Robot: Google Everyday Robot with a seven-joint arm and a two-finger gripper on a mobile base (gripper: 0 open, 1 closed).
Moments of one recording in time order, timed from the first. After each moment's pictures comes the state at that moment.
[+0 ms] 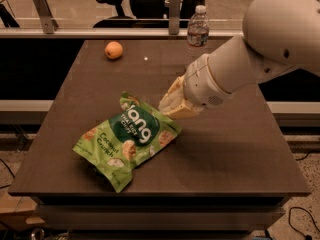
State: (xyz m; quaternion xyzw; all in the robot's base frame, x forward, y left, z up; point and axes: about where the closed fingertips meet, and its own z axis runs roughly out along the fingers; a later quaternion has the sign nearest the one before) arm 0.476 -0.026 0.881 -0.70 0.62 0.14 0.32
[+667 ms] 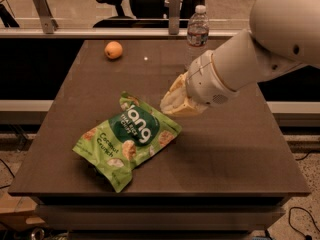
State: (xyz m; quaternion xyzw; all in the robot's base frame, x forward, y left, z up) arm 0.469 -0.029 0.893 -0.71 0.61 0.13 0.32
